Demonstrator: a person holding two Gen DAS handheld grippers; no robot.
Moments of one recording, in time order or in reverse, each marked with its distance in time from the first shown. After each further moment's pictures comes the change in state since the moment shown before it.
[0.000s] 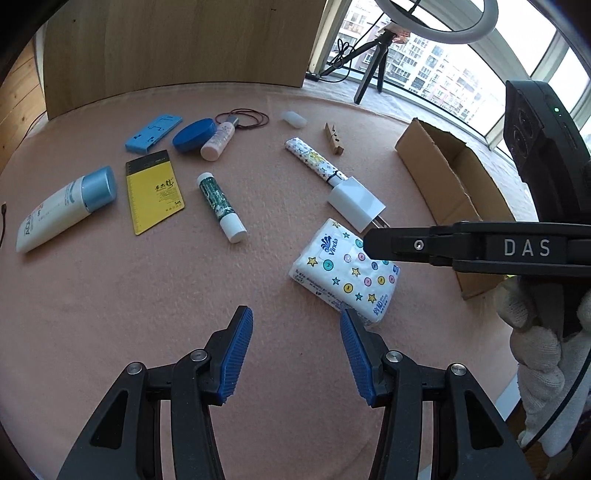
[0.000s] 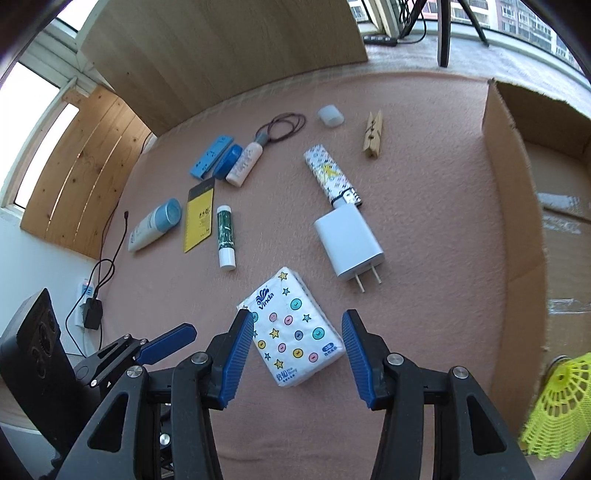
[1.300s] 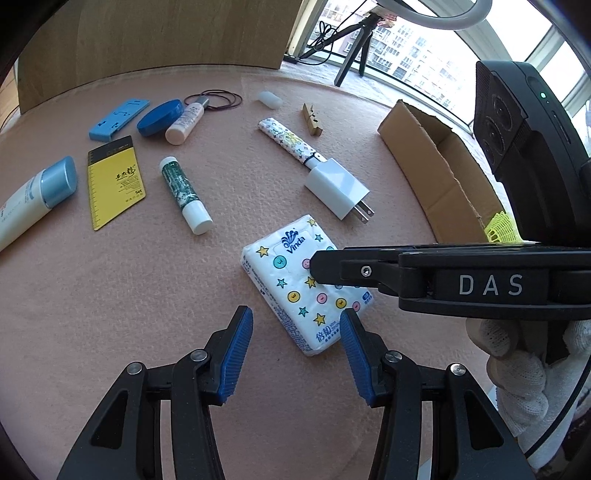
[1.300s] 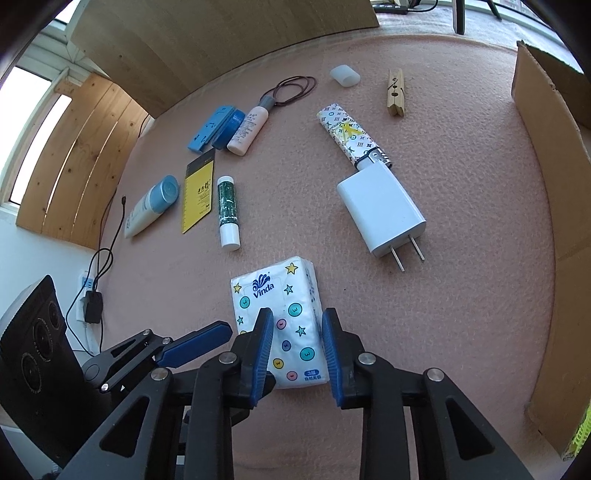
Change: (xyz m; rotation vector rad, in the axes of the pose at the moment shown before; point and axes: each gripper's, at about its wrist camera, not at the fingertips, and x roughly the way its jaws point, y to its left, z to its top) left arm 0.024 -0.001 0.004 0.026 0.051 -0.100; right arm 0.033 0.008 -0.003 0.014 0.073 0.033
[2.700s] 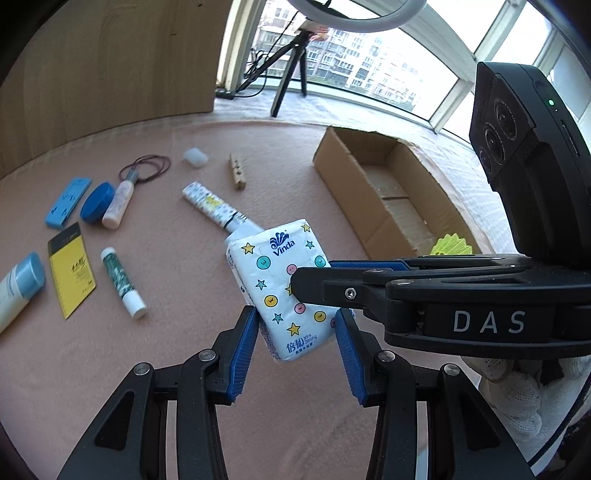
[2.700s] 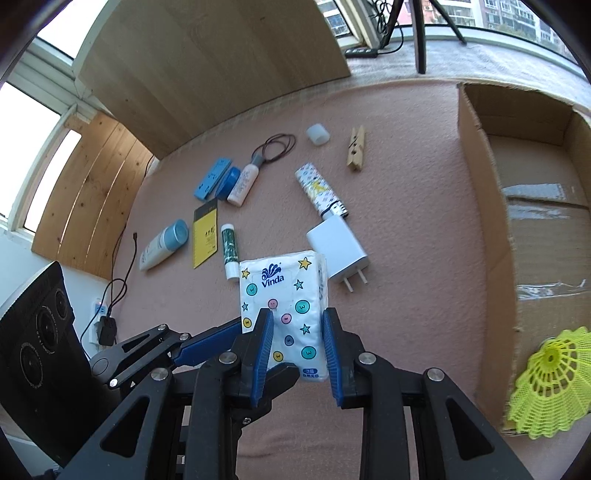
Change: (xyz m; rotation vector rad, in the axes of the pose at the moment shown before) left arm -0.012 -0.063 0.039 0.154 -0.062 -0.060; right arm -0.060 -0.016 -0.002 0.044 -0.135 0.001
